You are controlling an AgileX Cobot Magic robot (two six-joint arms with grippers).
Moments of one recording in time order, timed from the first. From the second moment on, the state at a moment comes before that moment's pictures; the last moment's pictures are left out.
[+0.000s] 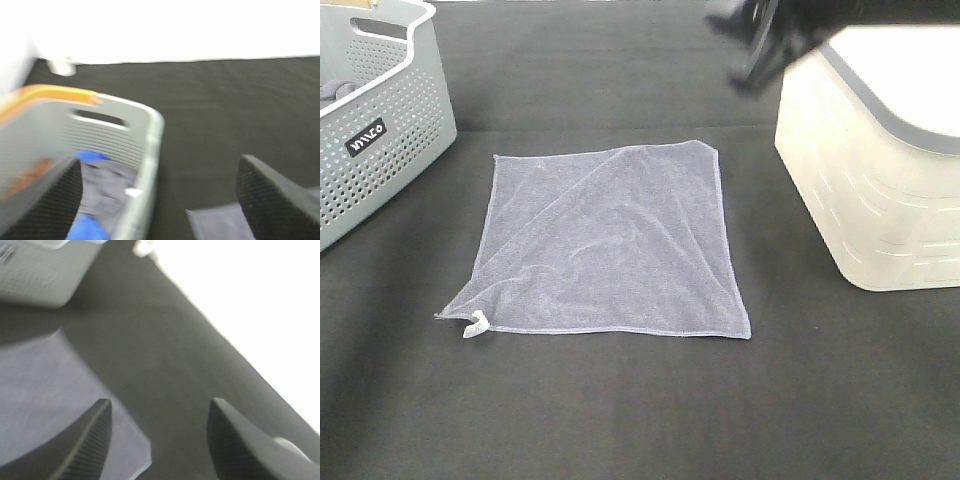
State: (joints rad) left arm -0.10 1.29 -0.97 1.23 -0.01 -1.25; right arm 0.47 1.37 -0.95 0.05 -0.10 -0.63
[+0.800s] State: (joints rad) left arm -0.10 1.62 -1.68 0.16 0.92 -0.08; right arm 0.02 1.60 -1.61 0.31 0.75 -0.29
